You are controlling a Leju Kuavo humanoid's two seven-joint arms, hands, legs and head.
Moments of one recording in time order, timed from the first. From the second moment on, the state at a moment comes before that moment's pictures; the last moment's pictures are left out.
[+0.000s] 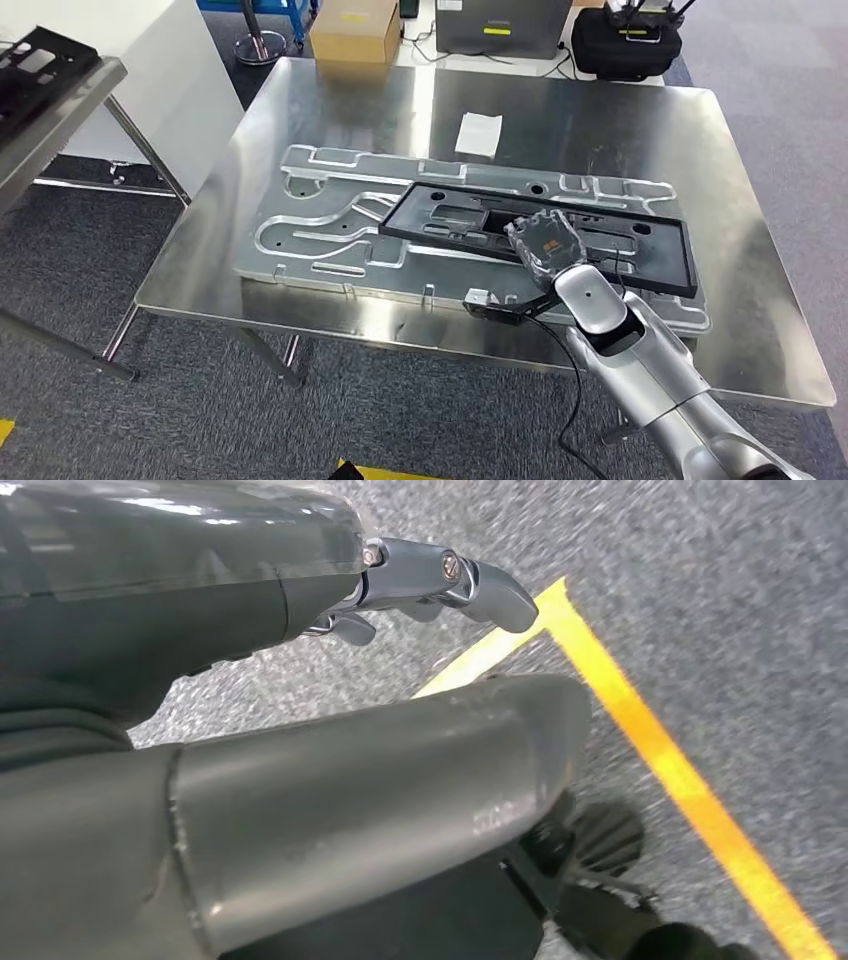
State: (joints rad) left arm -0.15 -0.22 -0.82 -0.17 0.17 0.35 -0.17; right arm -0.70 -0.13 0.67 -1.18 1.49 -0.13 0.07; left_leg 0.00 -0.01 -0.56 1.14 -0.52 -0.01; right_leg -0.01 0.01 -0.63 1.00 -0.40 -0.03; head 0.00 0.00
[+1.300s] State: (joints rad) left arm -0.15 -0.23 -0.79 -0.17 0.18 0.40 -0.16; right arm -0.62 -0.16 0.62 -1.17 1.46 -0.16 0.07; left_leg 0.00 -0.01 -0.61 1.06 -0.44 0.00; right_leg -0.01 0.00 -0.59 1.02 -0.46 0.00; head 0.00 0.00
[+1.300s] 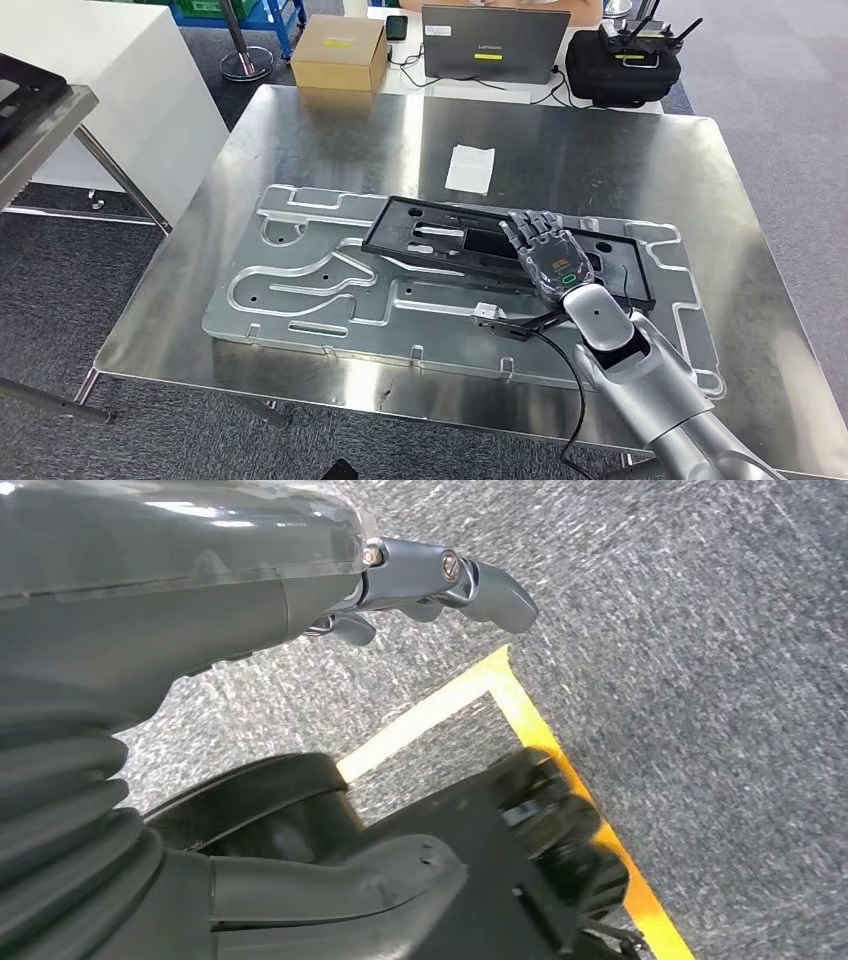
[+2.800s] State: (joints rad) left arm -0.15 -0.23 -0.73 -0.17 0.24 0.34 -0.21; right arm -0.58 -0.17 0.57 -1.19 1.44 -0.20 0.08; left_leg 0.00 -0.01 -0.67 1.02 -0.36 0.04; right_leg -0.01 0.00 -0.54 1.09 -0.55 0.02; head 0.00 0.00
